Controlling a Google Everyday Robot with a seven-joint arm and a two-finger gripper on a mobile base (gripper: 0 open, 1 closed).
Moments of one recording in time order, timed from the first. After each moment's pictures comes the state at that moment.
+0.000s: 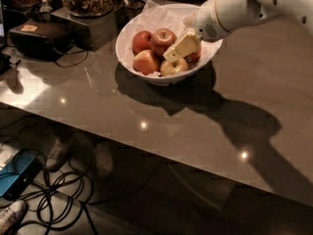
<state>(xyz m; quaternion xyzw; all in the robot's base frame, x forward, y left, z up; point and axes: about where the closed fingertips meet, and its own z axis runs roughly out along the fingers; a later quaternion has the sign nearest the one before) 0.665 -0.072 0.947 -0.51 0.74 0.12 0.42</state>
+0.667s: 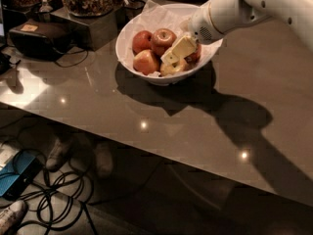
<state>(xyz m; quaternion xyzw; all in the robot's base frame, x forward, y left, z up) 0.677 -0.066 0.930 -0.52 0.74 0.12 0.40</state>
